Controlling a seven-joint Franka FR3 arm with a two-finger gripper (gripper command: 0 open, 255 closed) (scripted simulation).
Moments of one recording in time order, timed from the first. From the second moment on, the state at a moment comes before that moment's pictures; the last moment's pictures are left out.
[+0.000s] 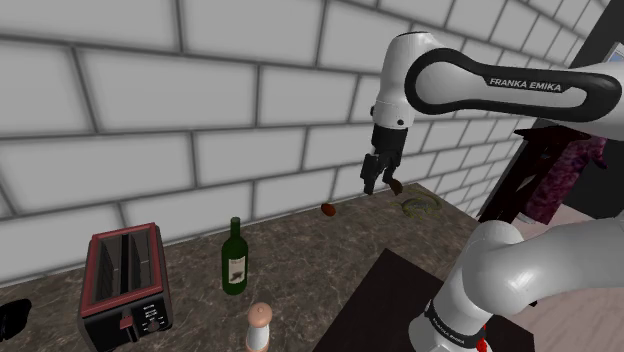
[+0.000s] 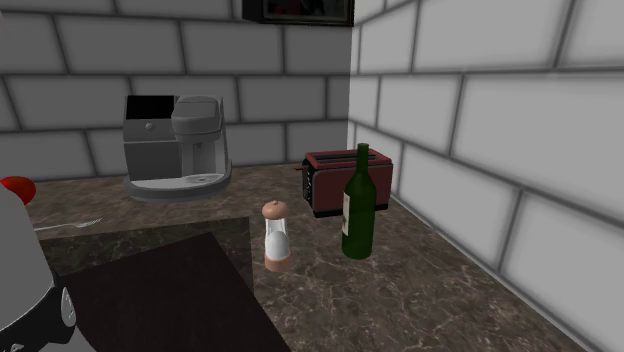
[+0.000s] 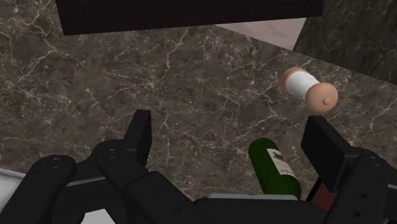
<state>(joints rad) -0.01 -0.77 0.04 -2.45 0.04 1.58 0.13</state>
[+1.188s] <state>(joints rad) 0.03 -0.18 0.15 -2.24 0.08 1.97 0.20</state>
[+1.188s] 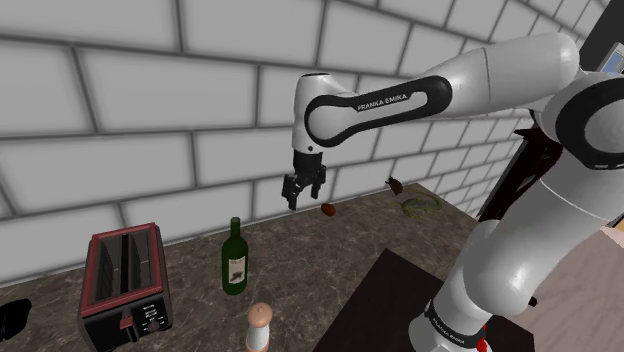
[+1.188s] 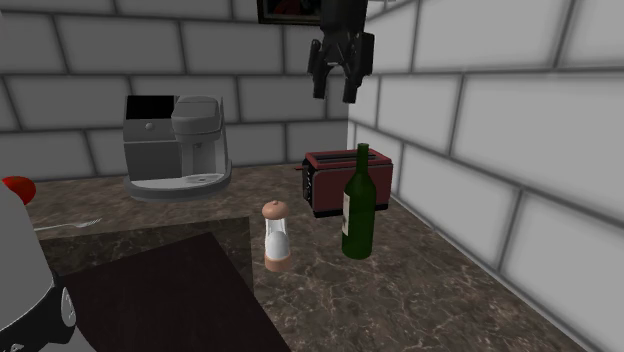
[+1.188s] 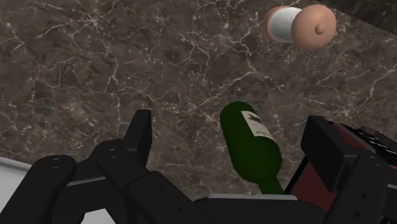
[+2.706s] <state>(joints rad) 0.11 0.55 0.18 -1.63 -0.02 2.08 0.29</state>
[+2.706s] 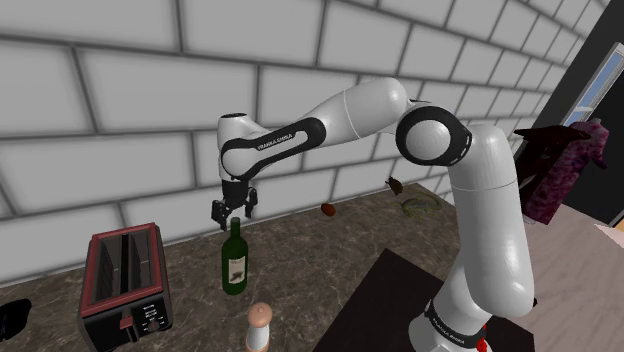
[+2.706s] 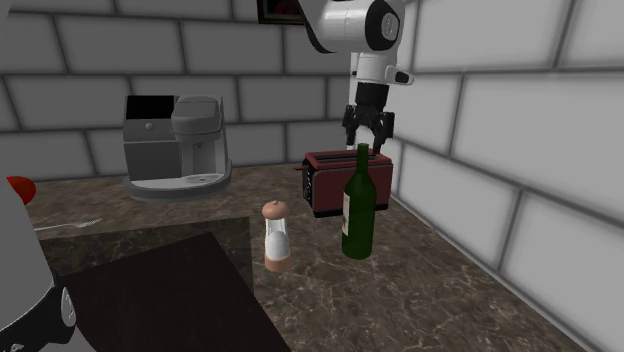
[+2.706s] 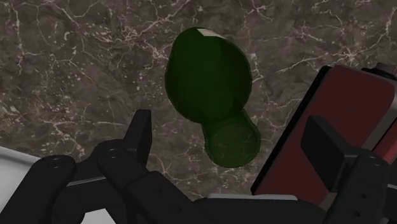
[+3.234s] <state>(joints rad) 0.11 0.56 0.18 -1.64 -0.02 2.11 0.29</state>
